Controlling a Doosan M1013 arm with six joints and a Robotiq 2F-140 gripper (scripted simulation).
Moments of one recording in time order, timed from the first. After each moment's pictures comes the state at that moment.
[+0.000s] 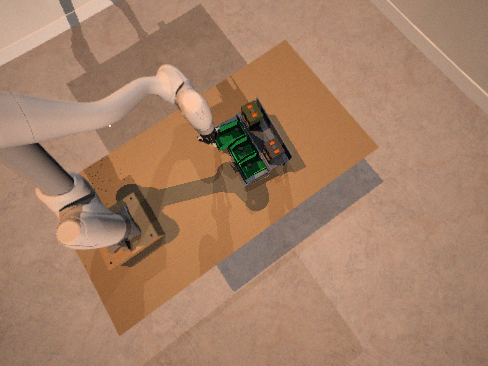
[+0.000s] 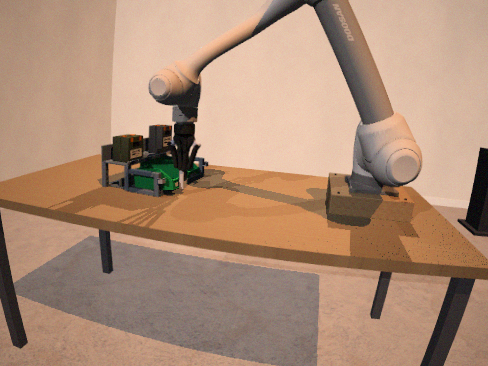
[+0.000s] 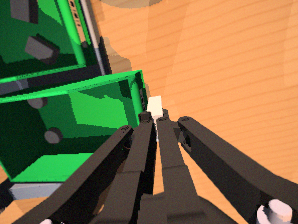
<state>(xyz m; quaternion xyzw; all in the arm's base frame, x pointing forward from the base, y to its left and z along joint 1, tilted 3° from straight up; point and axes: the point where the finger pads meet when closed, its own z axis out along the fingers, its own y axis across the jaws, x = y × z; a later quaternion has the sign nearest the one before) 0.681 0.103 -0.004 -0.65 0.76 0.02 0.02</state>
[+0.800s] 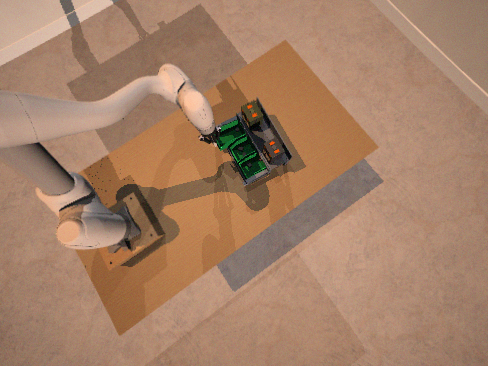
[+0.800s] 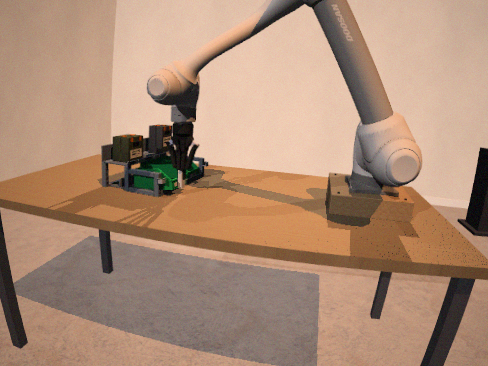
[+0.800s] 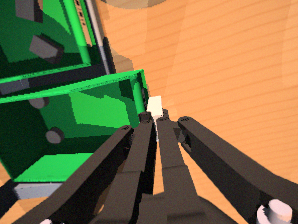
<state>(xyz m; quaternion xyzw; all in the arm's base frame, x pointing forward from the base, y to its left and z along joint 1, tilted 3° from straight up) 0.687 0.102 -0.004 -0.65 0.76 0.02 0.02</state>
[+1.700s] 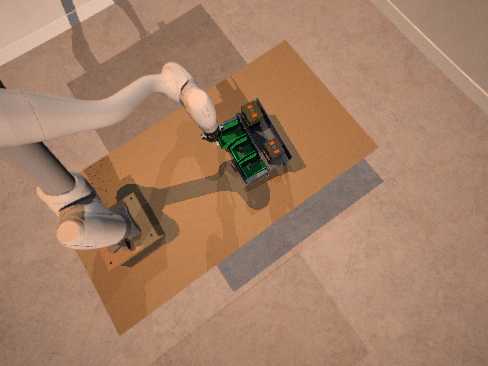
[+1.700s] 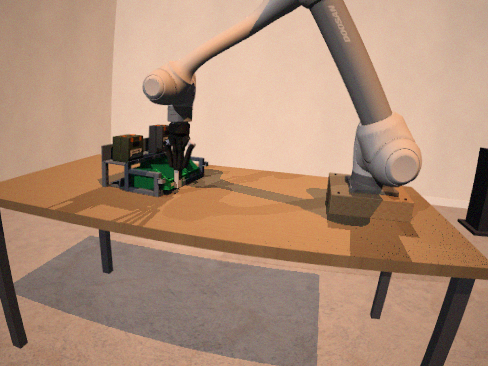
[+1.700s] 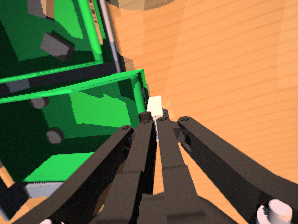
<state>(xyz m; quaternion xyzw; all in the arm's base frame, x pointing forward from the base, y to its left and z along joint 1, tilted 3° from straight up) 0.702 0.100 -0.004 -0.65 0.76 0.02 0.02</state>
